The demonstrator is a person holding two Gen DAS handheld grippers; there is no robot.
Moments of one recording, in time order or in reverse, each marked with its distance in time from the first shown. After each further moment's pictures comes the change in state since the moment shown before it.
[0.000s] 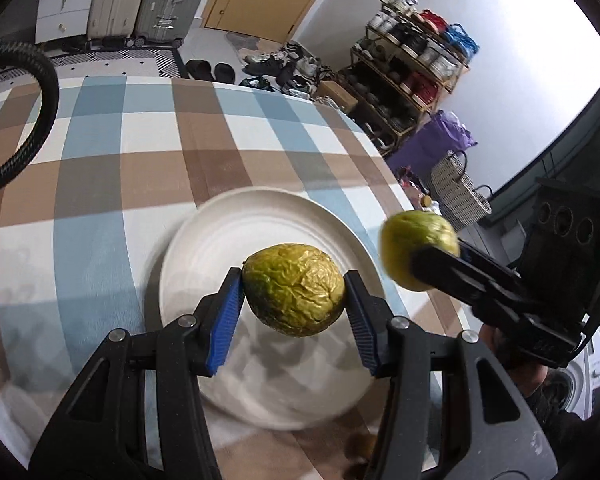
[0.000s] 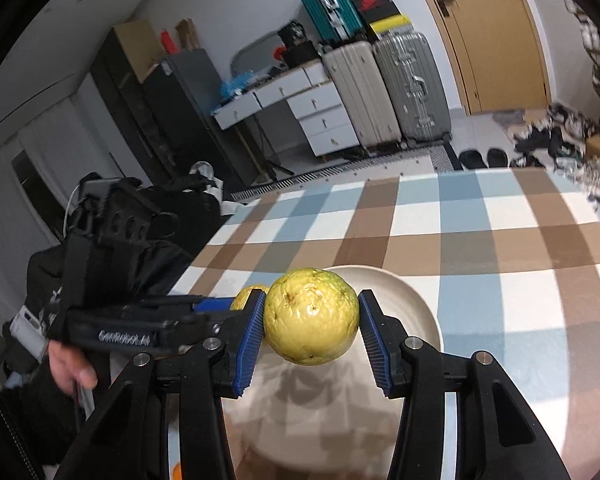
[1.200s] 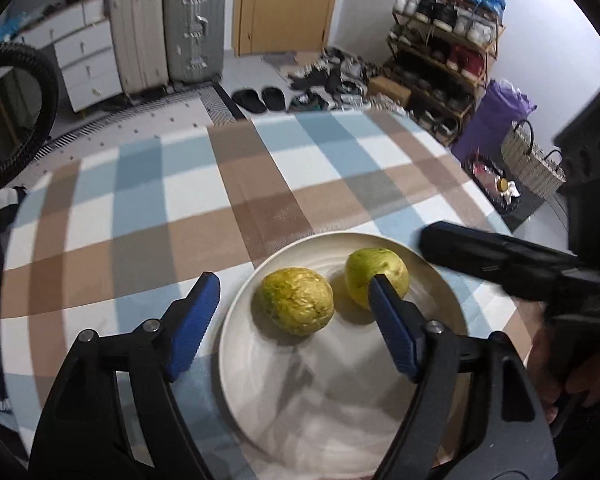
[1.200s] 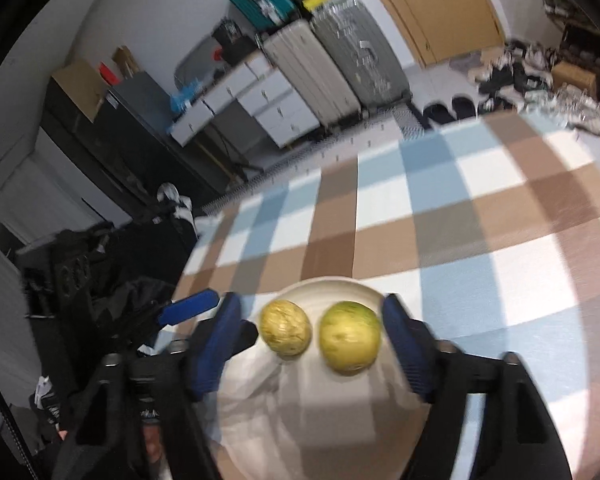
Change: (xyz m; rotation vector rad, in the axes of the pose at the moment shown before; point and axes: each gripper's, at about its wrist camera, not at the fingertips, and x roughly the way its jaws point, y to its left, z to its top) left arm 0.024 -0.032 0.013 0.196 -0.058 0.355; right arm 0.003 -0.036 0.021 0.223 0.014 -0.039
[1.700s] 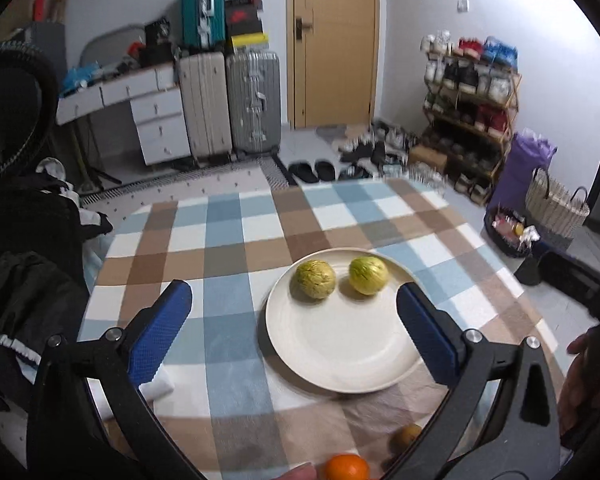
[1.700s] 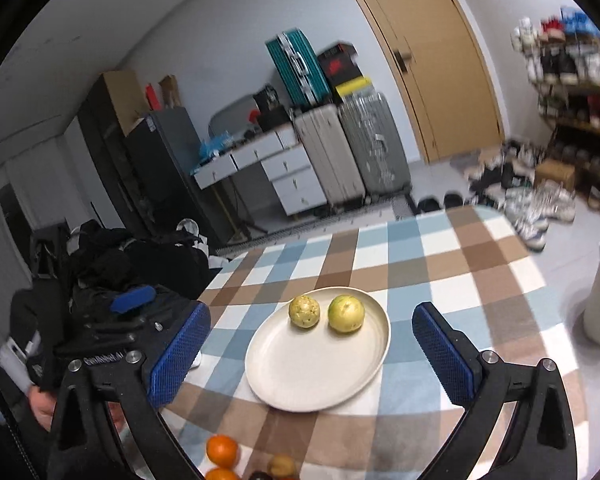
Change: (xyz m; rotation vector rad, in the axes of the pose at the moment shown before) left arm -0.163 -0.045 -0.082 -0.035 -0.310 0.212; right arm -0.157 0.051 -0.091 -0.223 -0.299 -0.064
